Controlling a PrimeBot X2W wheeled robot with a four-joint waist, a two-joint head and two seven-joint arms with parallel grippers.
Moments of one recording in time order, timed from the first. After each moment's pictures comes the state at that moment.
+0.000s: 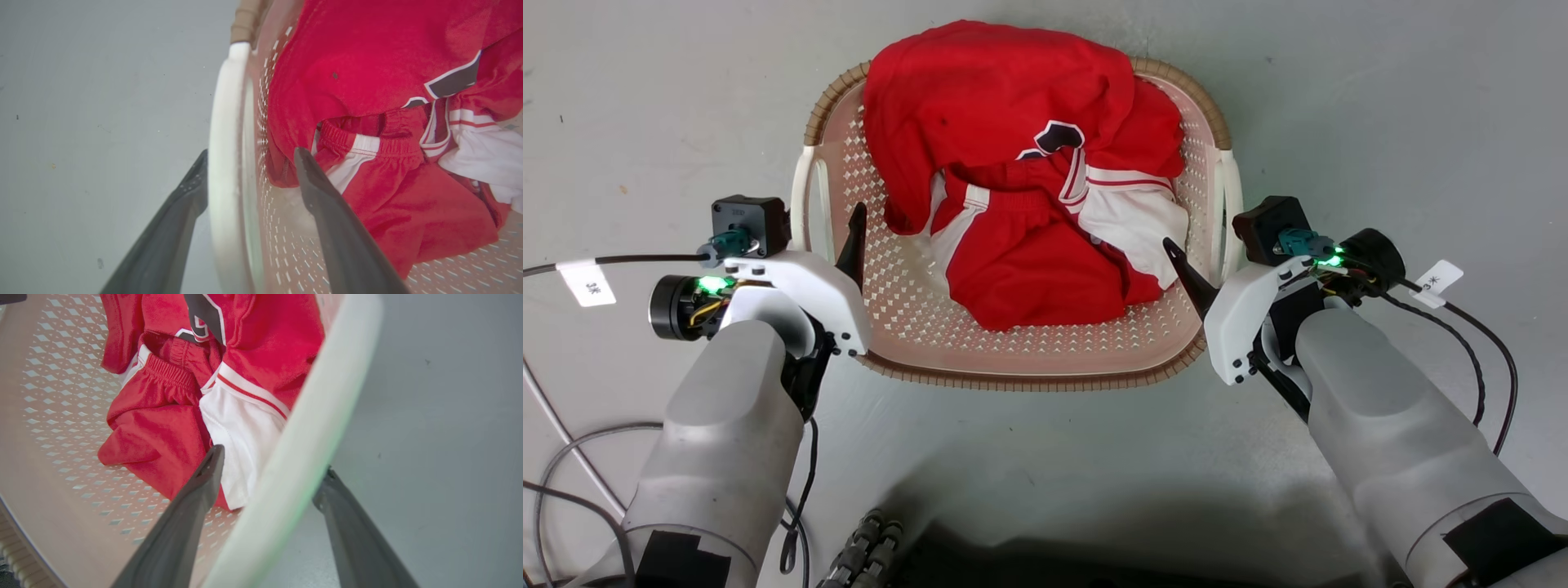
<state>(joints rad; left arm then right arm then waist) -0.87 0.21 -0.28 1.11 -0.36 -0.13 -0.26 -0.92 -0.05 0.53 1.18 0.21 0.13 -0.25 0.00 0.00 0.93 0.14</state>
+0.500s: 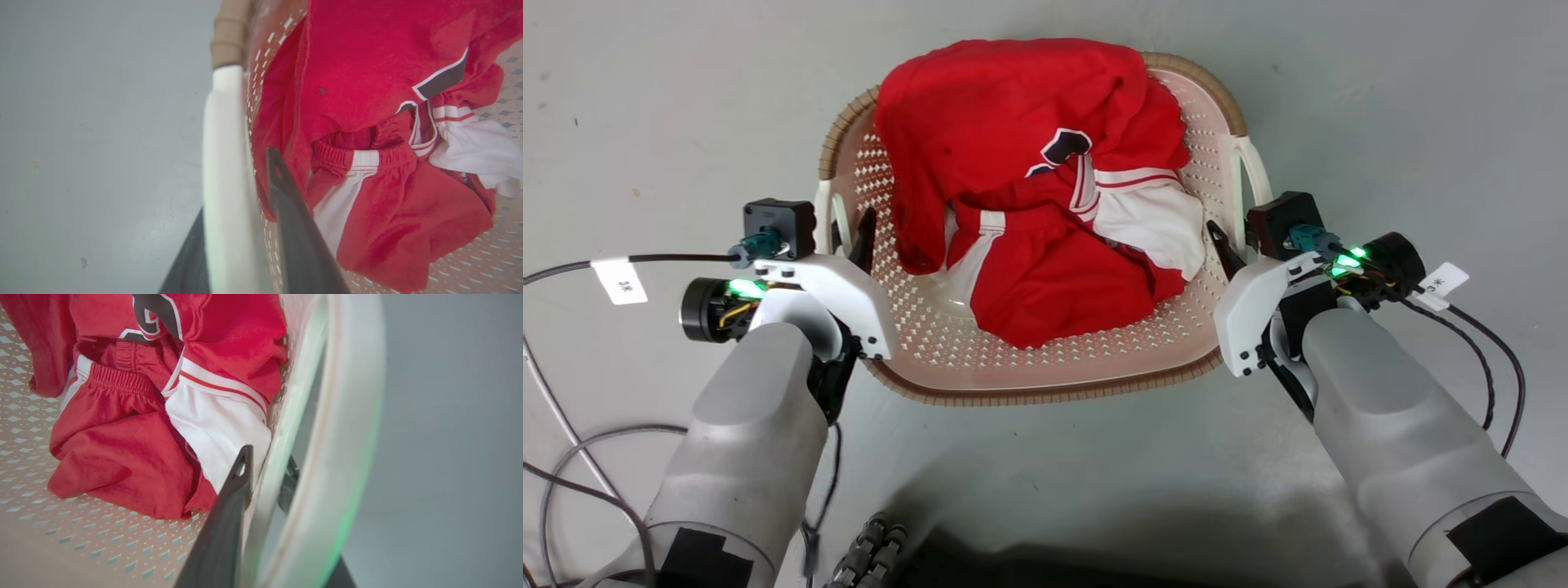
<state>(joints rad) -0.88 0.19 -0.38 1.13 -0.44 -0.13 -0.26 -0.93 -0.04 0.52 1.21 0.20 0.13 -0.24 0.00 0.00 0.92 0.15</state>
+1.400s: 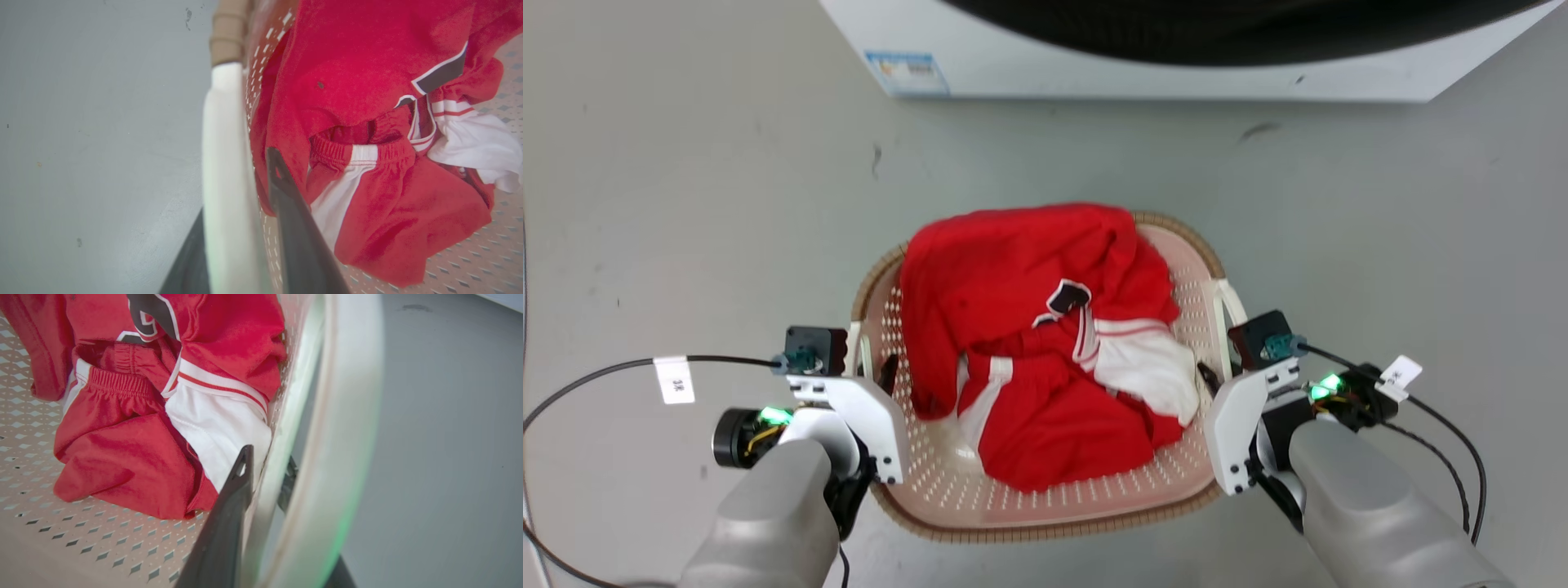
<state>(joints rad) -0.72 0.20 -0.65 1.18 -0.71 -0.13 -0.21 -0.74 -0.05 0.65 1.19 0.38 0.13 -0.11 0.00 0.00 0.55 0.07</state>
